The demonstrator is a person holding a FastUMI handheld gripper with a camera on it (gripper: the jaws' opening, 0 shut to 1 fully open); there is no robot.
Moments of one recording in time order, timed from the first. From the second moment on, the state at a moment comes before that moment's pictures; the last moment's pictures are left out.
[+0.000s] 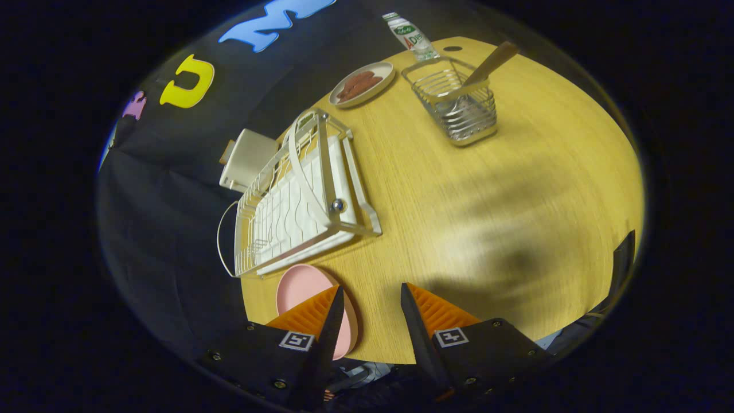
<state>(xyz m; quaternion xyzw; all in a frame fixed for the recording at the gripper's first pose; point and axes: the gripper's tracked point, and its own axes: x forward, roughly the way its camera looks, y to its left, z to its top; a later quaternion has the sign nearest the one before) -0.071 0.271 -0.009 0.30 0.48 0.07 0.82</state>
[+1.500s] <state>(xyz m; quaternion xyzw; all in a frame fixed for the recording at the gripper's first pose) 0.095 0.093 0.031 0.38 0.16 -0.20 0.89</state>
